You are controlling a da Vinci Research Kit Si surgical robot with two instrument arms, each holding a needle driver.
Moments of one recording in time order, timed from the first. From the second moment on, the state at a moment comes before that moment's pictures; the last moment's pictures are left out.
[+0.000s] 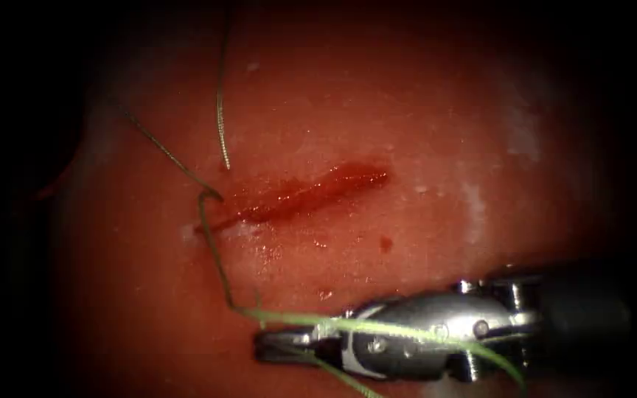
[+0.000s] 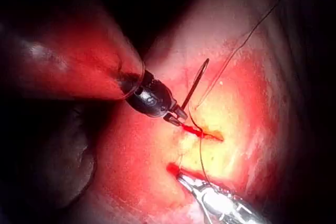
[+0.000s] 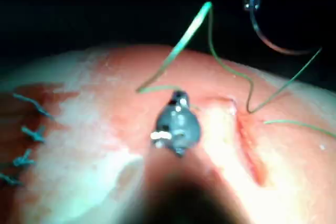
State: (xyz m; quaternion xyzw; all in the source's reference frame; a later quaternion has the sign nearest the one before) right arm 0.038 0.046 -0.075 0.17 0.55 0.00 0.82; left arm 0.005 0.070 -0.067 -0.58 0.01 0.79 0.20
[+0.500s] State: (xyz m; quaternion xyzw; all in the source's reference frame) right arm 0.038 0.039 -0.082 0.25 0.53 -0.10 0.81; left arm 0.006 0.070 -0.067 -0.58 0.00 0.79 0.20
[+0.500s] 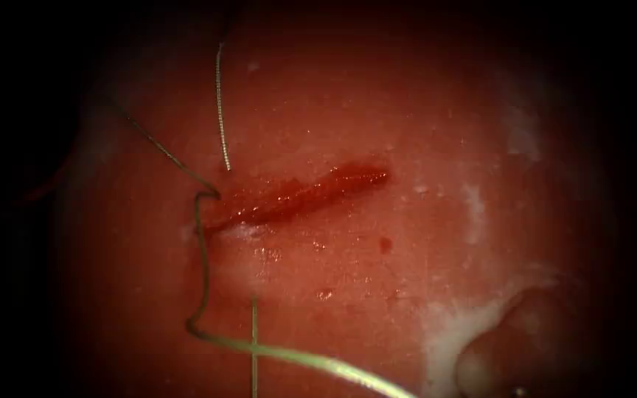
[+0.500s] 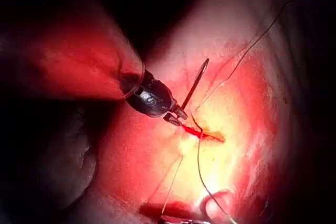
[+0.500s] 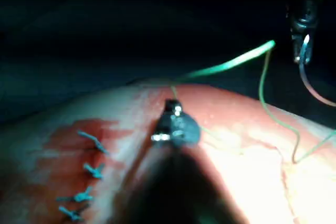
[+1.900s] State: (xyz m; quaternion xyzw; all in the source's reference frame) right arm 0.040 0.048 -0.071 0.12 0.55 0.02 0.82; left arm 0.006 0.070 -0.067 -0.58 0.00 0.79 0.20
